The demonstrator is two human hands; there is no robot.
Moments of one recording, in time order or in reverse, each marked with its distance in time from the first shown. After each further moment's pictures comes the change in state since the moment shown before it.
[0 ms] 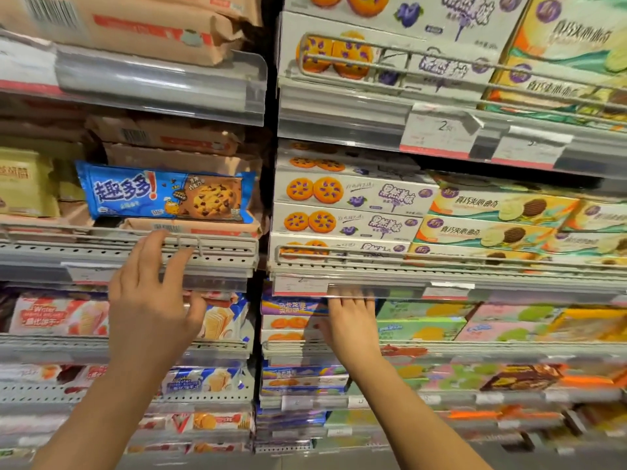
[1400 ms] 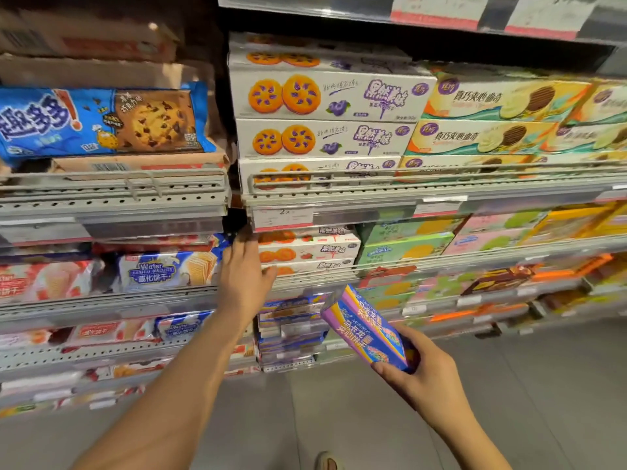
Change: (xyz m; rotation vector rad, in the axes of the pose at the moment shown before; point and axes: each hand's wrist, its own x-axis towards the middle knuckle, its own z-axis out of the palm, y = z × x) left_hand -0.049 0.088 0.119 -0.324 -0.652 -0.145; right_hand -0.213 0.059 -0.023 0.964 -0.287 0.592
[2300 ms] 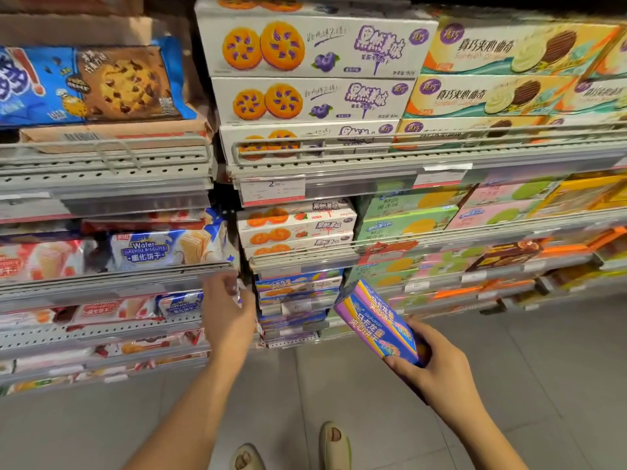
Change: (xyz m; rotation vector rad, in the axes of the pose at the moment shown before) left_hand -0.081 -0.035 0.052 -0.442 0.207 -0.342; right_hand -0.018 0.034 -0.006 0.000 0.005 0.079
